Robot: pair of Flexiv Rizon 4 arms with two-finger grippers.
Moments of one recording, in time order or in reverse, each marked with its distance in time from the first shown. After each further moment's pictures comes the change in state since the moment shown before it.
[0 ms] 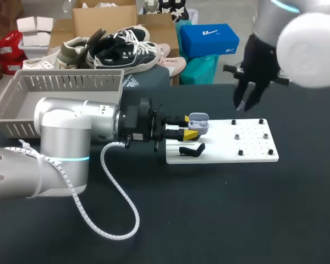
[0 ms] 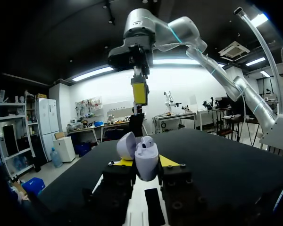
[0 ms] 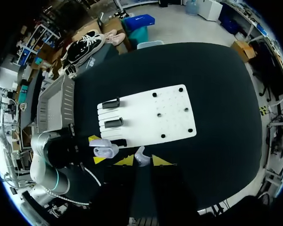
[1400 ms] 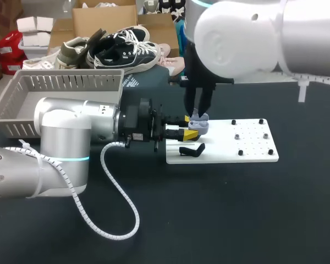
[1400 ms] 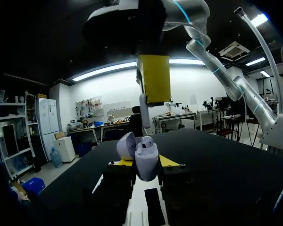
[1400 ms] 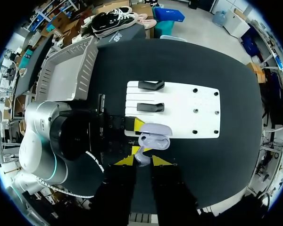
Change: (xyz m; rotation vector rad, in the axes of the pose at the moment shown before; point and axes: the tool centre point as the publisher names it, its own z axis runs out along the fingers) left arm 0.000 0.000 0.000 0.000 0.000 0.000; right arm 0.027 0.090 0.032 0.083 0.087 -0.209
